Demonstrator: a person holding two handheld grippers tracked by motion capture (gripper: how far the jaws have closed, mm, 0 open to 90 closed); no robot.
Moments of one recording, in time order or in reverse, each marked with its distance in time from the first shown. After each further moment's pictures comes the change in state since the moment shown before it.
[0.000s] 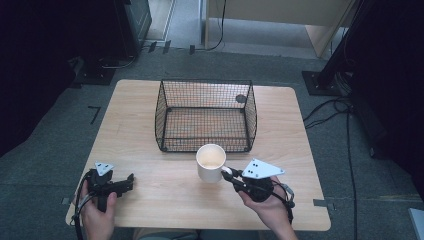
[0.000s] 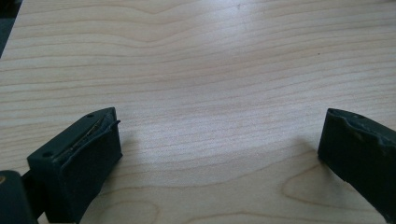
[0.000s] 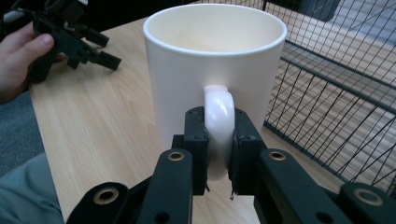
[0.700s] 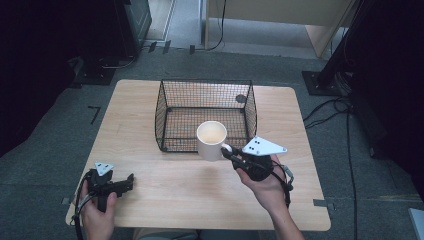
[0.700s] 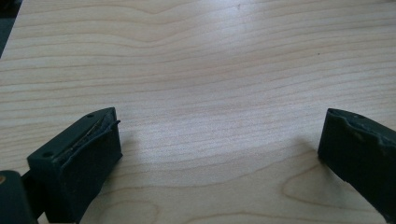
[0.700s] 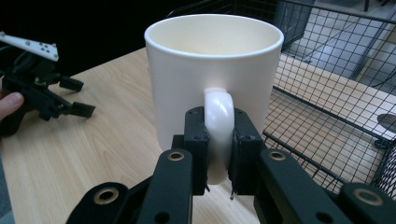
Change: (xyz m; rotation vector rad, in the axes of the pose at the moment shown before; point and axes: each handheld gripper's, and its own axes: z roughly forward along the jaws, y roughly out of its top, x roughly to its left) left arm 0.000 0.000 0.000 -0.001 0.000 -0.001; right arm -0.020 0.049 0.004 -0.072 -0.077 0.045
